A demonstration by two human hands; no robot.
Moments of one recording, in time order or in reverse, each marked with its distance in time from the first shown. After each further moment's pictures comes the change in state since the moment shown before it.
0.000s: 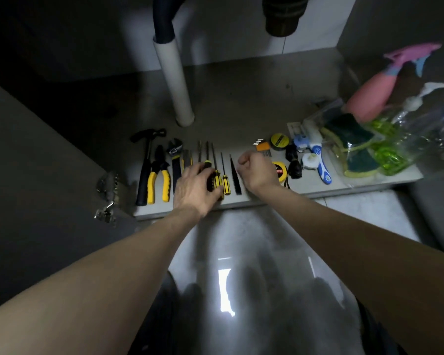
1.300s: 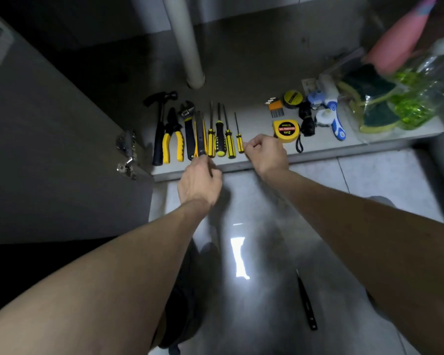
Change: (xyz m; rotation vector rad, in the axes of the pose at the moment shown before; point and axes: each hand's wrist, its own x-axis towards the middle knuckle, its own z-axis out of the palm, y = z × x) left_hand -0.085 0.002 0.000 -0.097 0.087 -0.240; right_hand -0.055 0.020 0.028 0.099 0.054 0.081
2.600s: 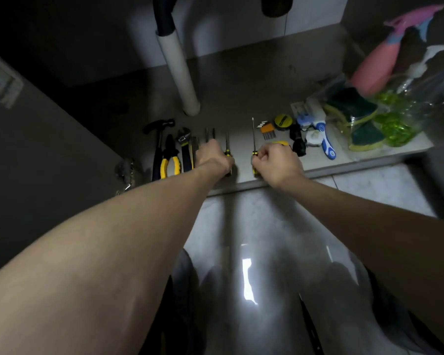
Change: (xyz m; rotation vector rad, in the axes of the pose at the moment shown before) left_hand 0.097 0.073 -0.004 0.022 -0.161 -0.138; right_hand 0.001 -0.016 -0.062 -0.190 -0.029 -0.083
